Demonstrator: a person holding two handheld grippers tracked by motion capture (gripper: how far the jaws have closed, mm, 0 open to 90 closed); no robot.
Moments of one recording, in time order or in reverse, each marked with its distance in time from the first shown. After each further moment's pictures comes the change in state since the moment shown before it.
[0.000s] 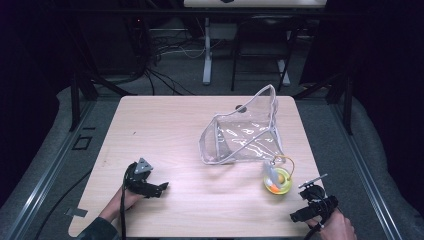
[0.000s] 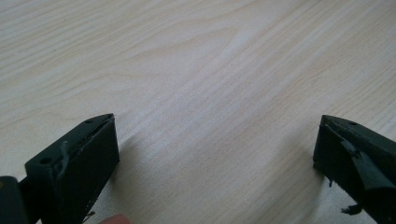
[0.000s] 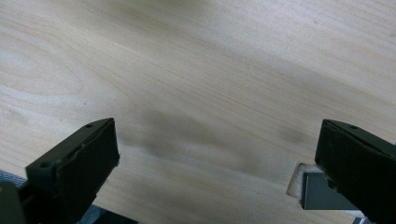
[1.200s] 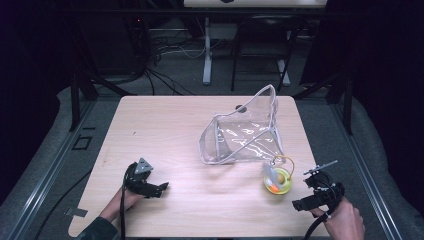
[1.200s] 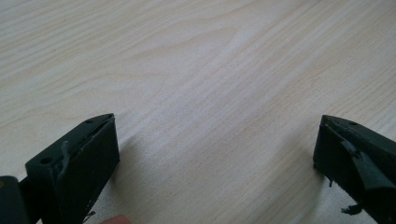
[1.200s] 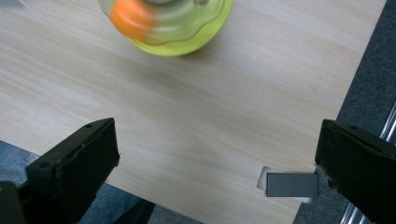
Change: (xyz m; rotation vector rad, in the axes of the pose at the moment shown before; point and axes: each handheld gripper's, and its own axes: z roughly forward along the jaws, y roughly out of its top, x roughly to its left) left arm -0.001 0.000 0.000 0.000 0.003 -0.007; right arm 0.004 0.020 -0.064 -0.089 -0.007 -0.032
